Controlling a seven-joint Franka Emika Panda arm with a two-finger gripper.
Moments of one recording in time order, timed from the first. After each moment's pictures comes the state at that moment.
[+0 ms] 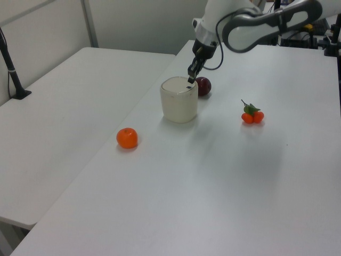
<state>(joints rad) 0.12 0.45 0.00 -1.47 -0.08 2.31 0.14</state>
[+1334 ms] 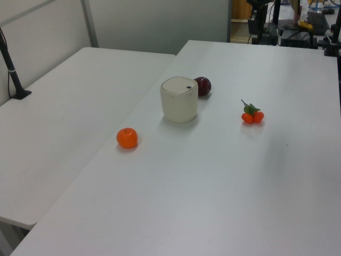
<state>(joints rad) 0.12 0.08 -0.01 -1.49 -0.10 1.54 0.09</state>
